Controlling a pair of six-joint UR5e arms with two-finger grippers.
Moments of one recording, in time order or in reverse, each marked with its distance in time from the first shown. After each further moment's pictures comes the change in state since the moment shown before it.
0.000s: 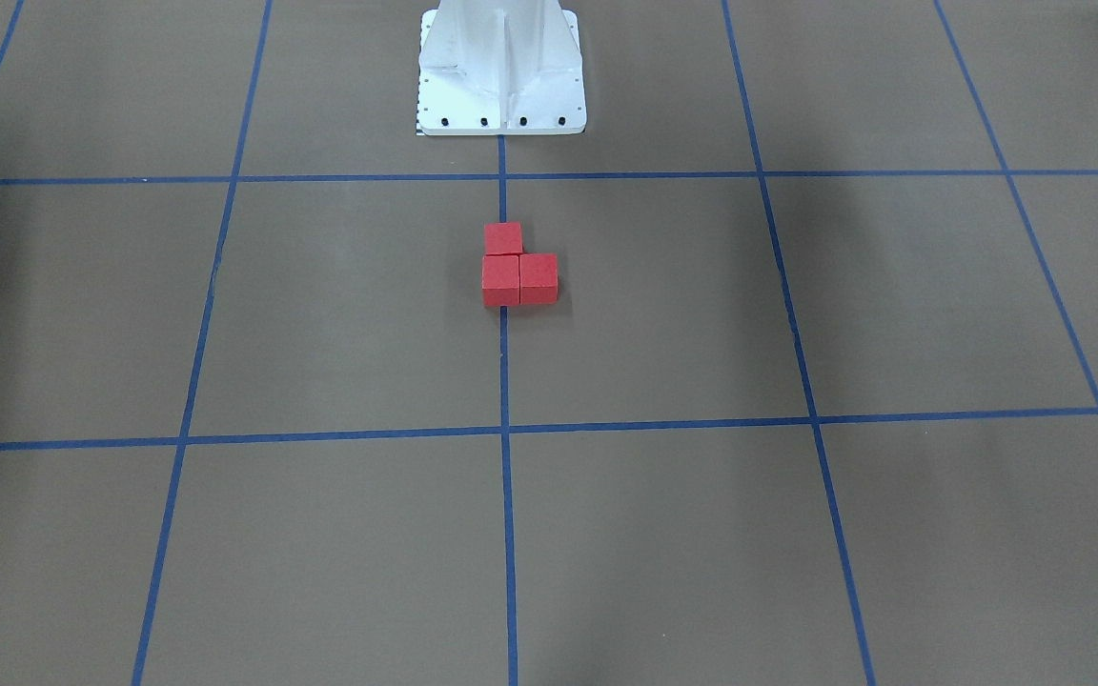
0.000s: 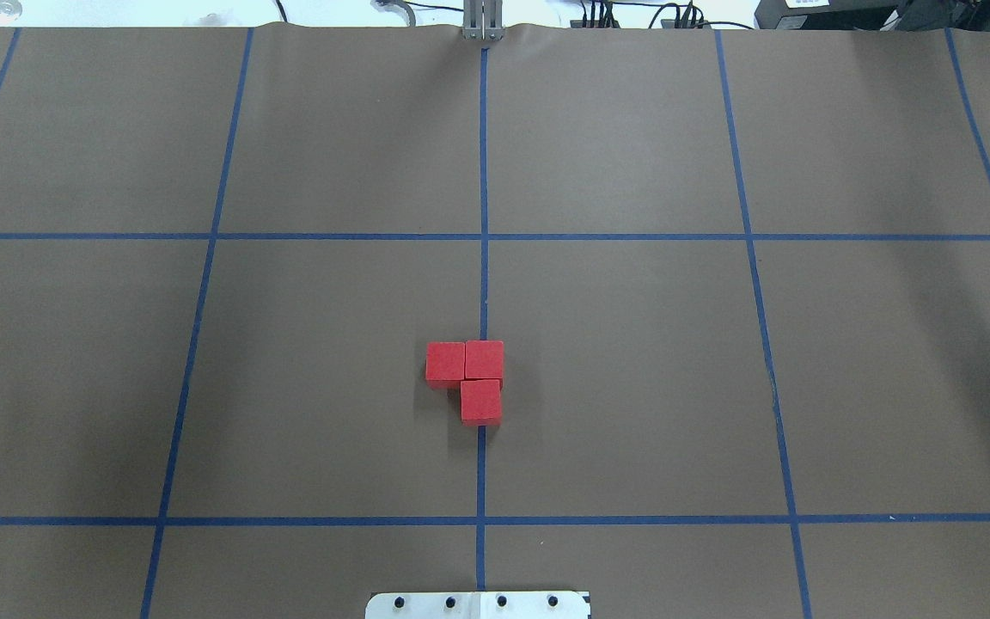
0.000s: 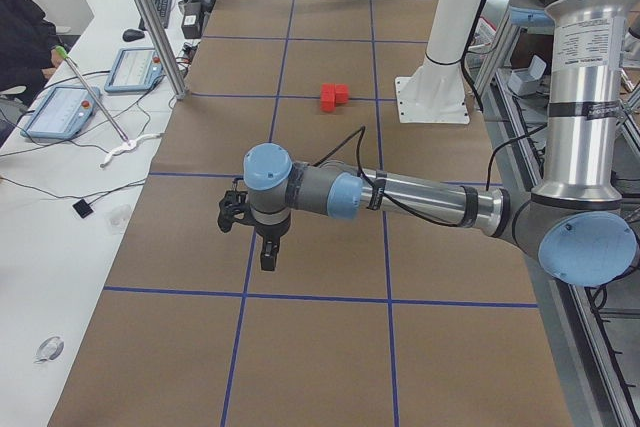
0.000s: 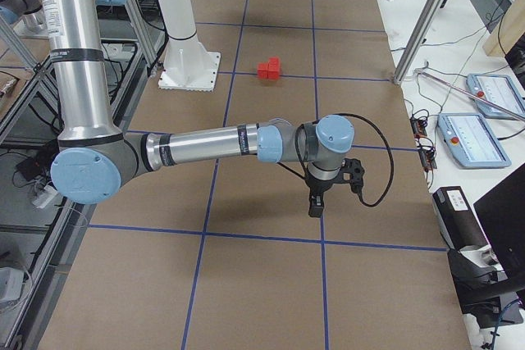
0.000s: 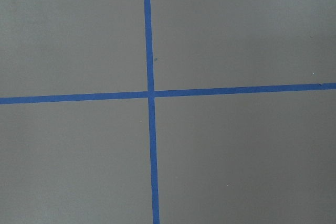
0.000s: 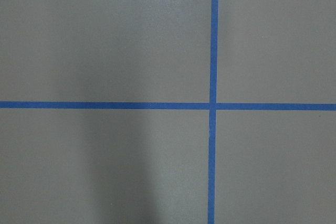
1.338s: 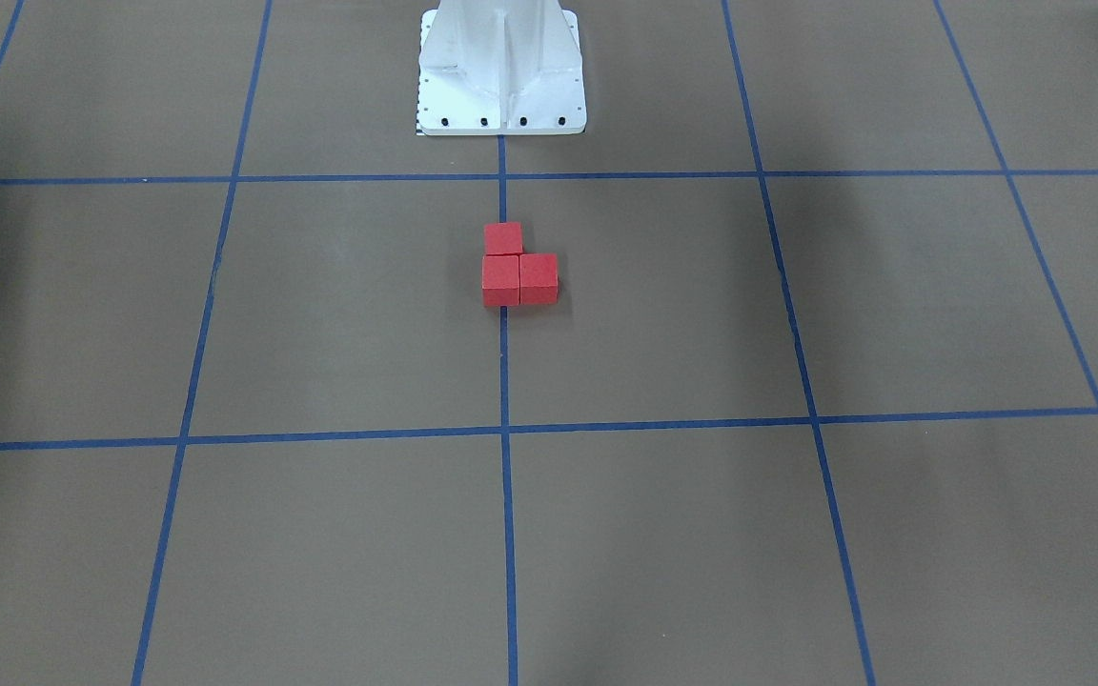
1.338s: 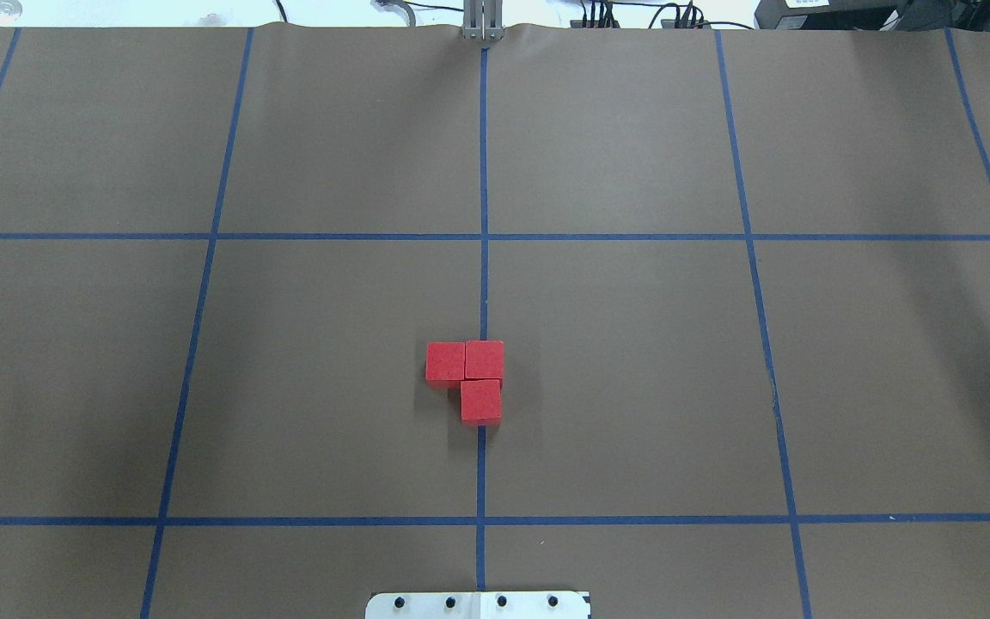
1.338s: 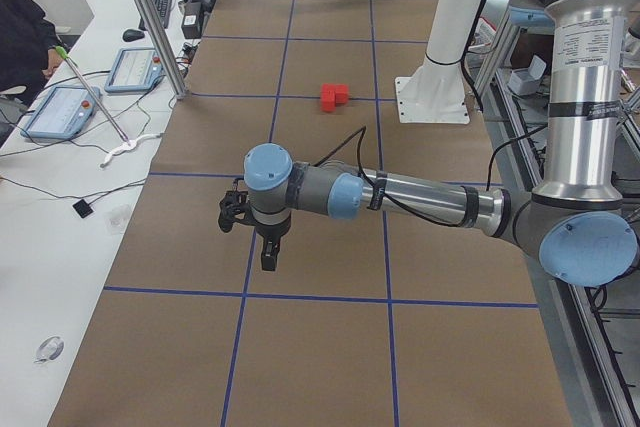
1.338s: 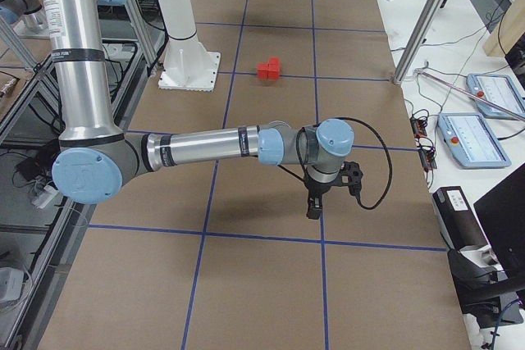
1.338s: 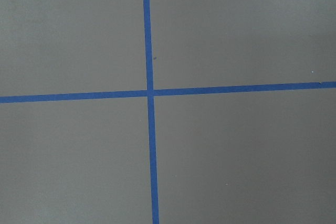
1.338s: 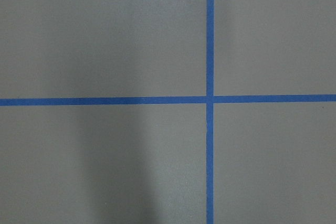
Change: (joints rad) left arm 0.000 0.002 -0.002 0.000 0.000 0.000; right arm -0.018 -0.003 -0.015 0.002 -0.001 0.005
